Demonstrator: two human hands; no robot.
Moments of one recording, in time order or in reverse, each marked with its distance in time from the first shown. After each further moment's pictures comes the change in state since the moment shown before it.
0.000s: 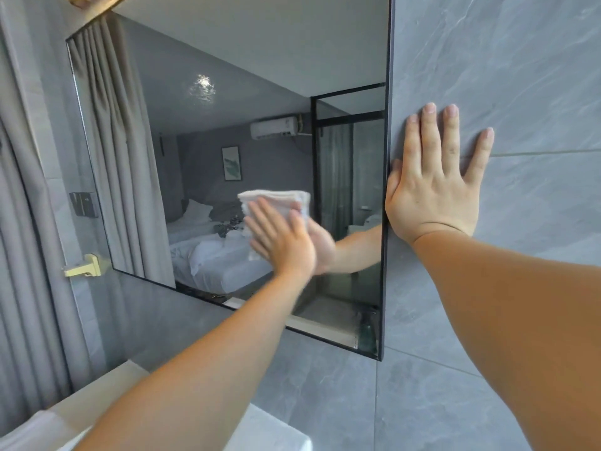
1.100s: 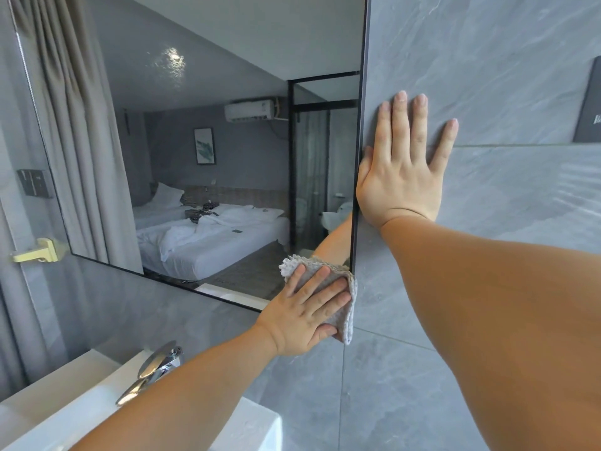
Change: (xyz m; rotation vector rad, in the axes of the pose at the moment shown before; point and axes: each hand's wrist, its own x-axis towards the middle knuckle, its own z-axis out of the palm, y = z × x) left_hand -0.085 -0.117 0.014 0.568 -0.224 1.546; right_hand 0.001 0.000 0.000 -0.062 -0.001 -0.014
